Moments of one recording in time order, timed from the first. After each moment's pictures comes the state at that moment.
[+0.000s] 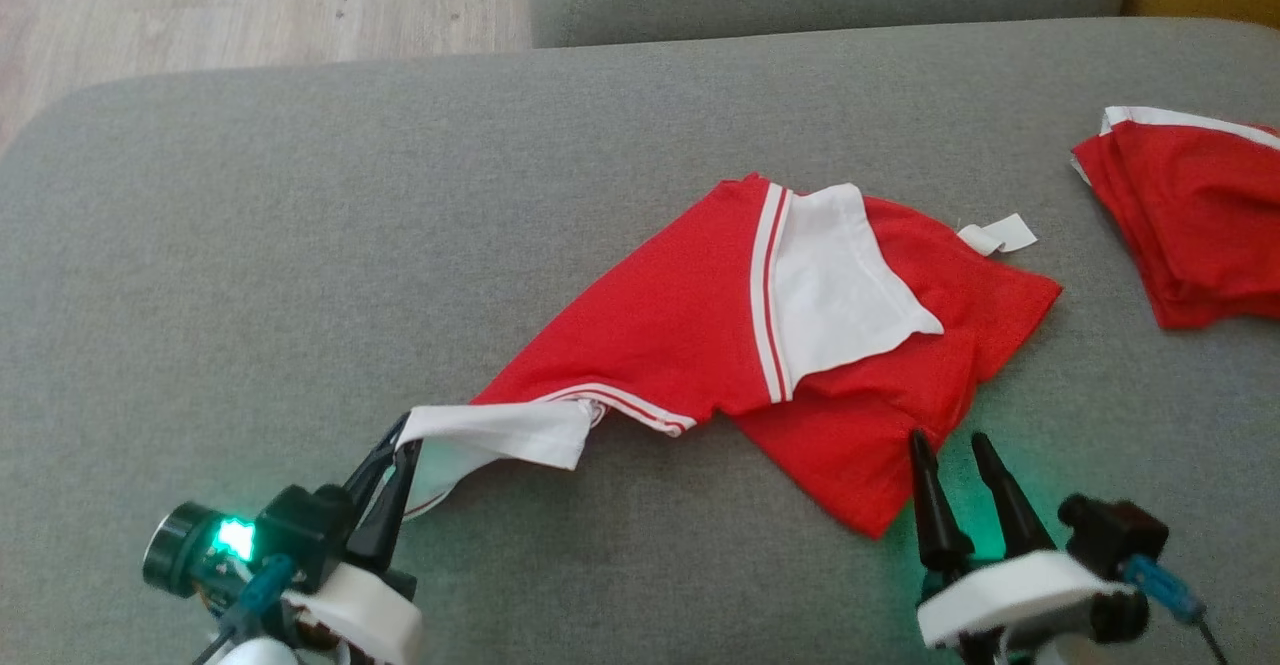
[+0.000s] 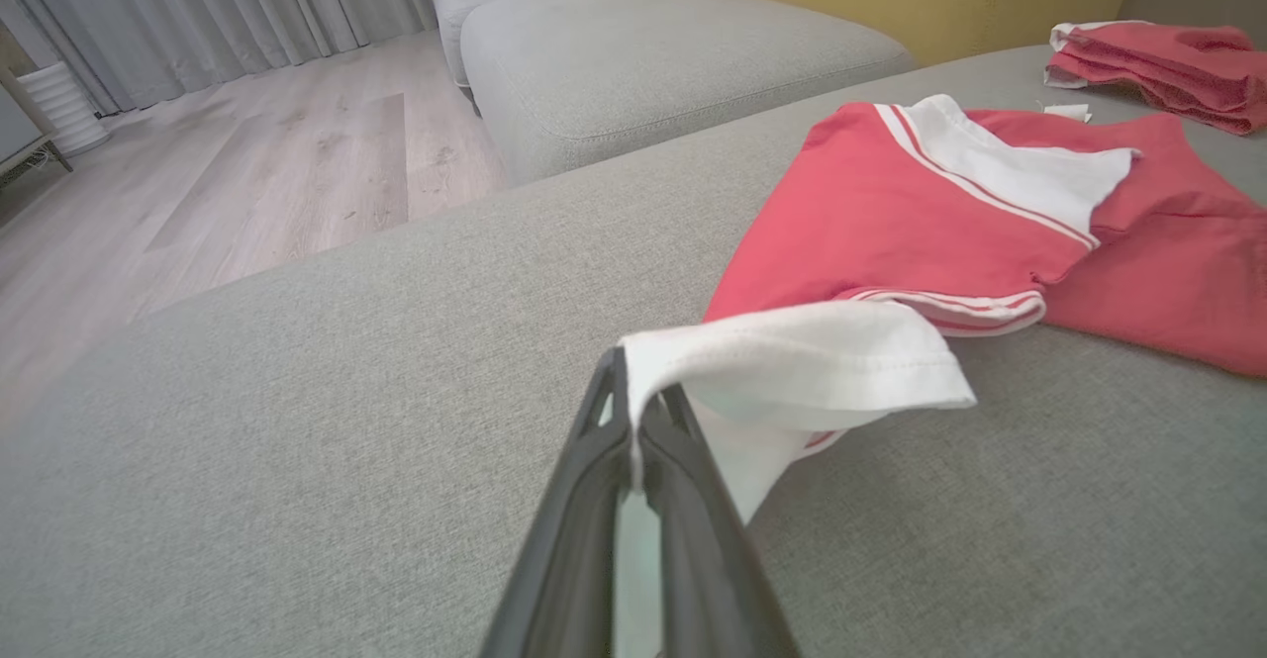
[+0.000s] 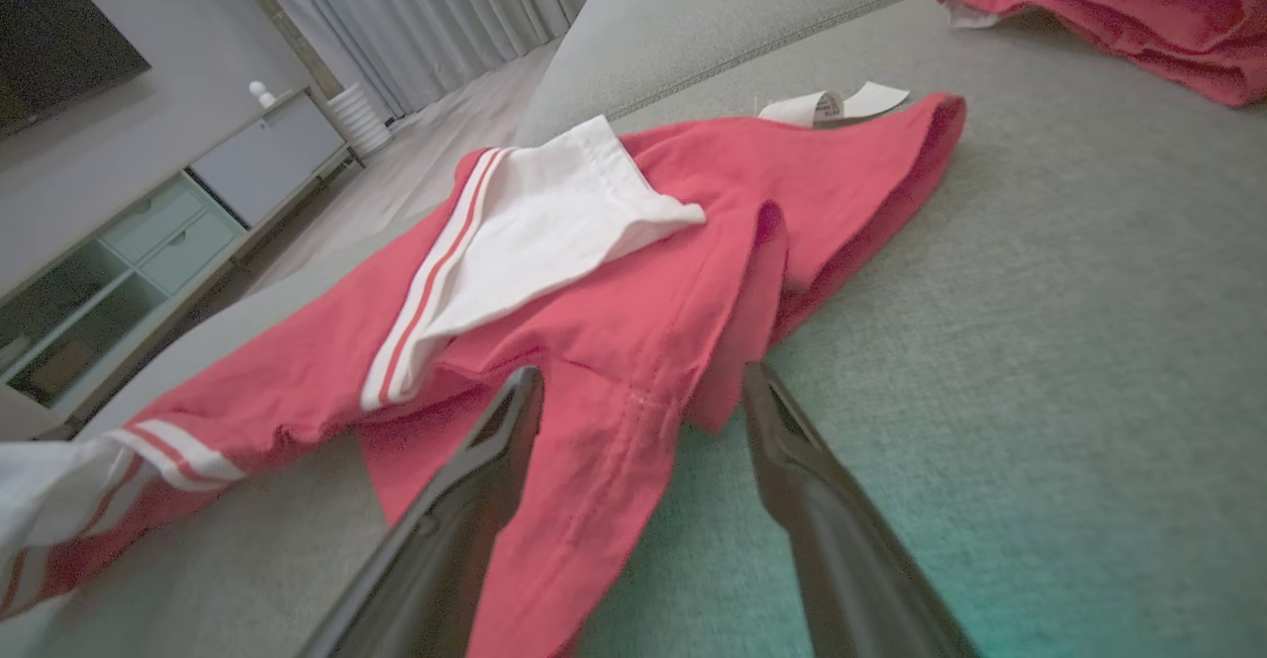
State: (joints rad) left arm -0.12 0.54 -0.66 0.03 -0.44 0.19 -0.03; right arm 0.01 -0.05 0.16 0.42 0.41 0.13 -0.25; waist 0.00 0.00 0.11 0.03
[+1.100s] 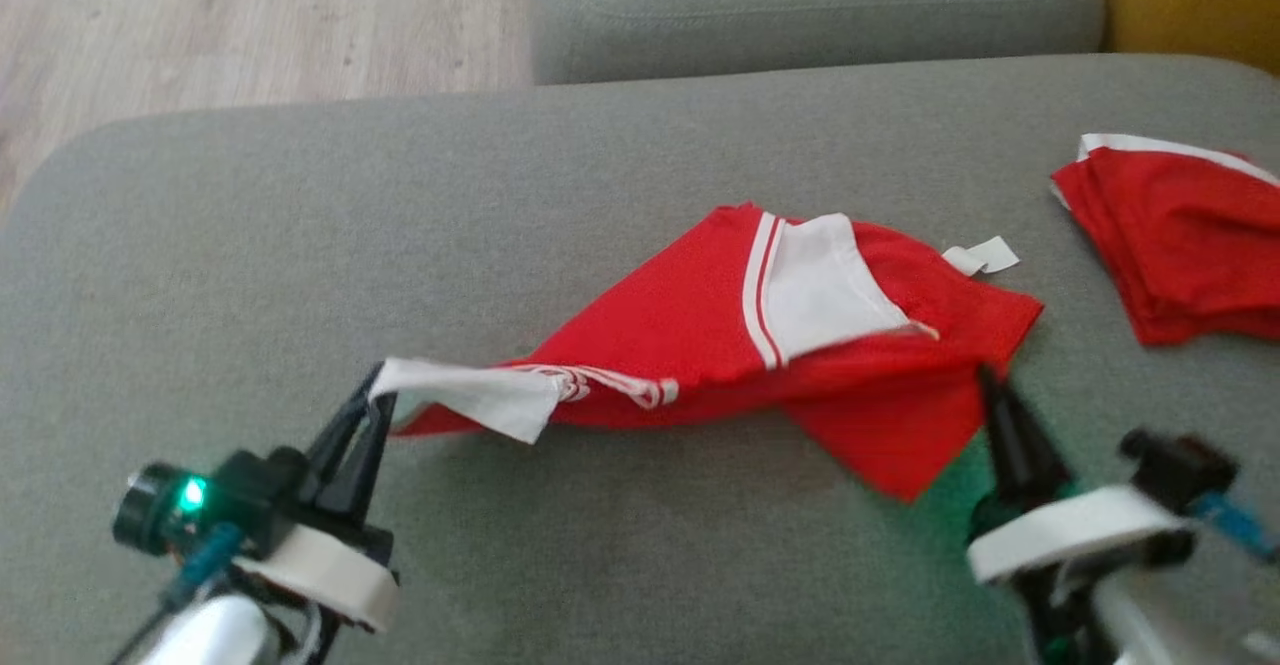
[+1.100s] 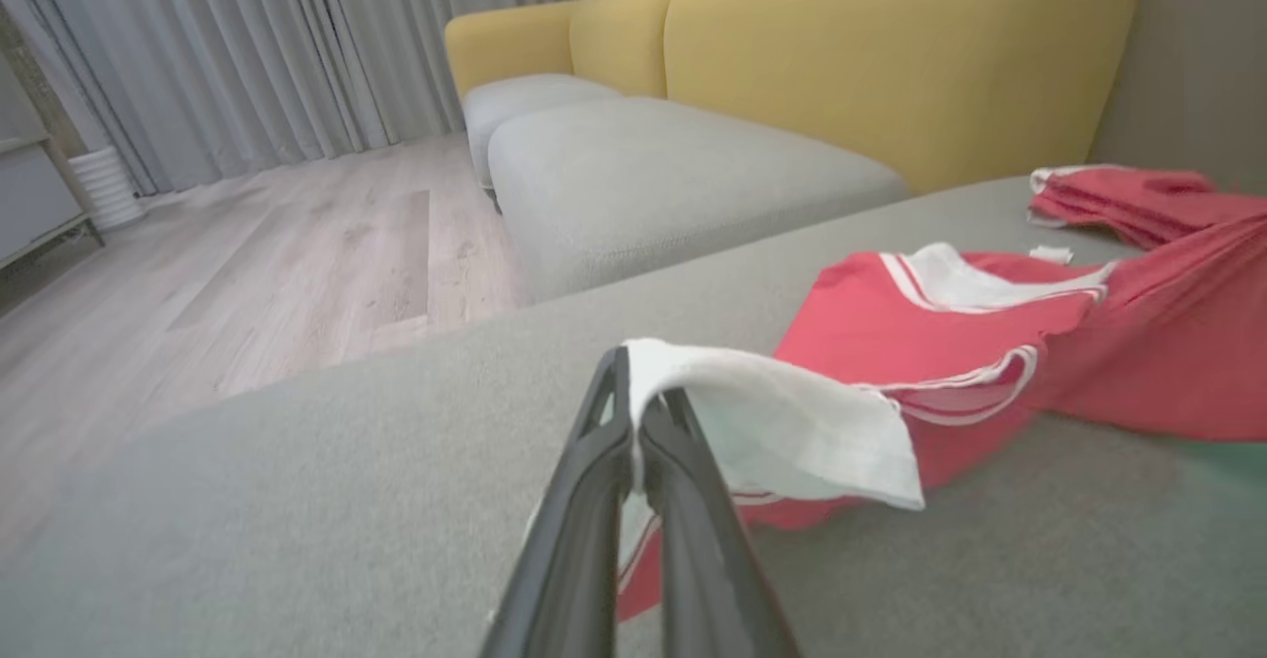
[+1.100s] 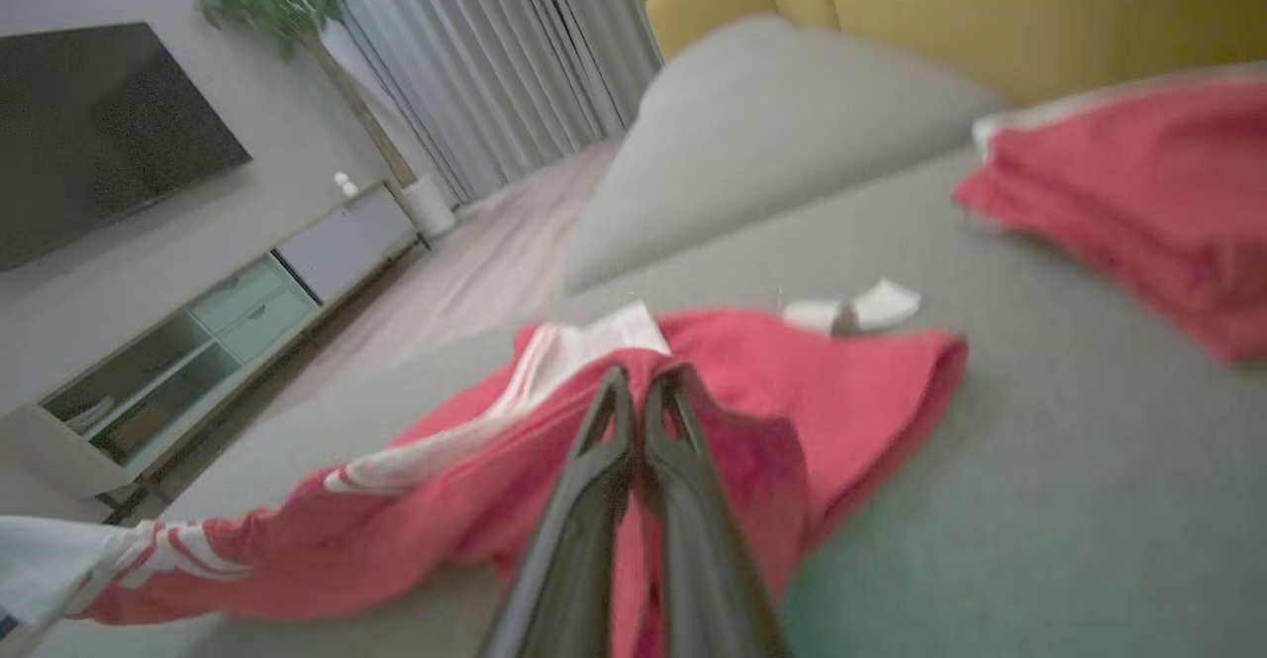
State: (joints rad) left arm -0.16 0.55 -0.62 0.03 -0.50 0.16 -0.09; right arm -0.08 -0.19 0.27 0.38 0.63 0.13 -0.25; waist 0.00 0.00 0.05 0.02
